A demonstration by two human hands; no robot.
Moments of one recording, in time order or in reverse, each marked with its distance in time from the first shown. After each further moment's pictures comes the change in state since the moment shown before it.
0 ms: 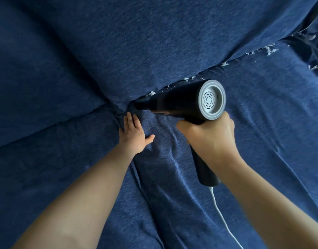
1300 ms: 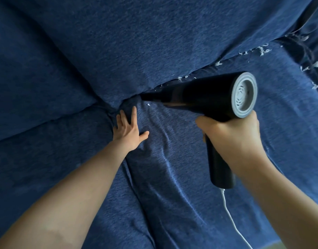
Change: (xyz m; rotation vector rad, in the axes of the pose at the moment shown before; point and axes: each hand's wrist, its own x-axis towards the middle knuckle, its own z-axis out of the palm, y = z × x) left_hand 0.004 0.008 -0.004 0.004 0.026 0.007; right_hand 0.010 0.008 -0.046 0.017 0.105 0.031
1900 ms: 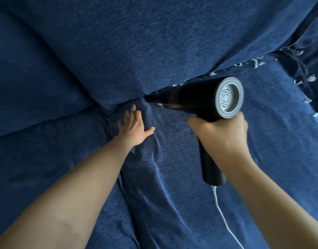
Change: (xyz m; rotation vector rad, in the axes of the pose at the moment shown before) left_hand 0.006 0.049 -0.028 -0.119 -0.022 -0.007; right_hand 0.024 -0.006 -0.018 -0.021 -0.032 -0.005
